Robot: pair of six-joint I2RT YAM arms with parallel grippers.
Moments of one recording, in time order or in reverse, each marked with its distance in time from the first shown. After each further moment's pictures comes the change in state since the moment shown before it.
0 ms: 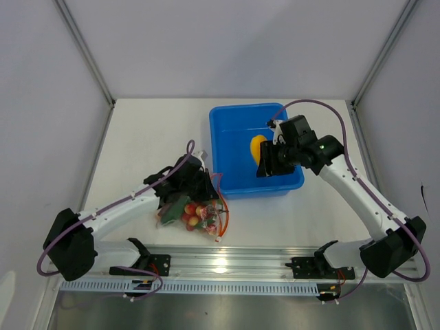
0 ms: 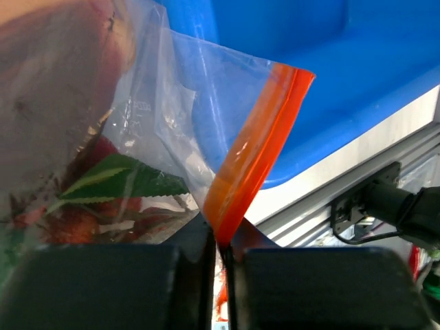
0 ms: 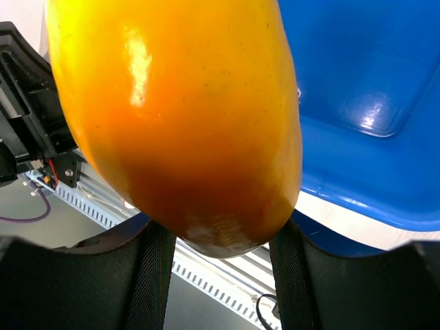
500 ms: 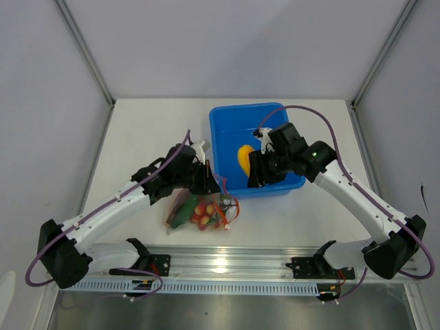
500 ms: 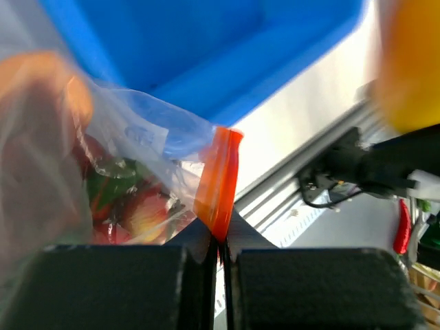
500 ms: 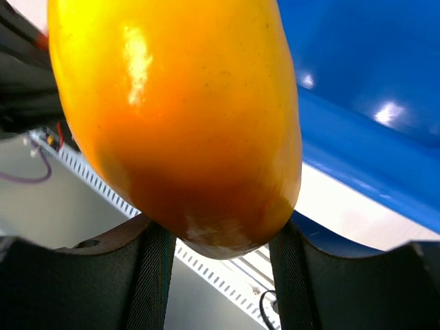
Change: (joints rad) left arm 0.001 -0.061 0.132 -0.113 0.089 0.114; right arm 0.108 -0.014 -0.023 0.010 -0.032 -0.019
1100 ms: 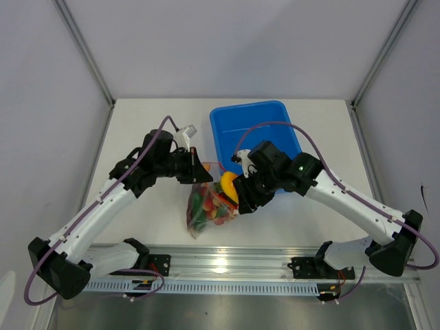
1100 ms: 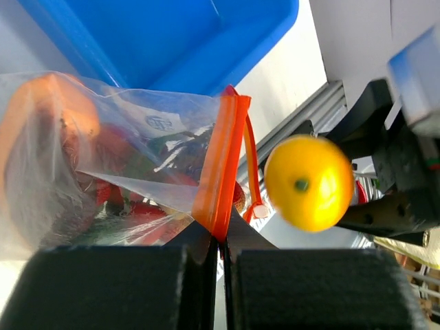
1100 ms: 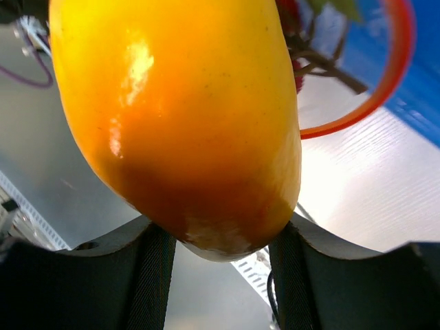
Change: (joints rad) left arm 0.180 -0.079 0.150 -0.130 0.234 0.094; right arm 0.251 0.002 0.004 -0.078 -0.021 -0.037
